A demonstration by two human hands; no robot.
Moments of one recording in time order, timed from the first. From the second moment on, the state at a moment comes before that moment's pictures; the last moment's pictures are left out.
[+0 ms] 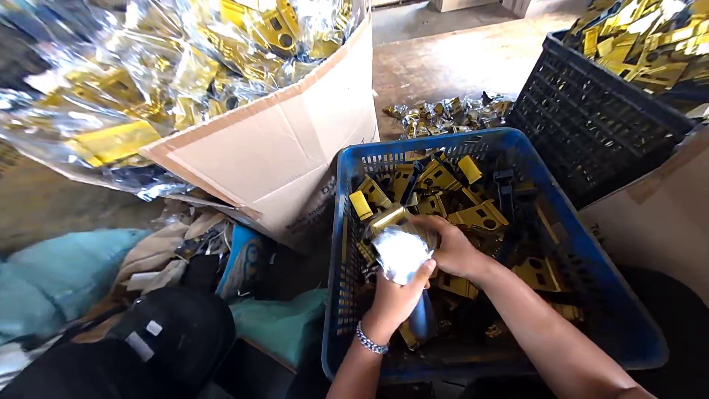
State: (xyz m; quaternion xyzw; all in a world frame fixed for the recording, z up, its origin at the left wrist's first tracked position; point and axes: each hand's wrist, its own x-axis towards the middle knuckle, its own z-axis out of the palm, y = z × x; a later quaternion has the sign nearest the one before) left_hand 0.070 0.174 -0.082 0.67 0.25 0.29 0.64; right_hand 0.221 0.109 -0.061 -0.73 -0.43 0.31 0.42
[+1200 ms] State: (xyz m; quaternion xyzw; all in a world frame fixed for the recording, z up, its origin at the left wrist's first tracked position) left_hand 0.070 0.170 -0.088 0.63 0.21 0.25 0.70; right_hand 0.227 0.059 -0.062 -0.65 -0.47 0.43 0.43
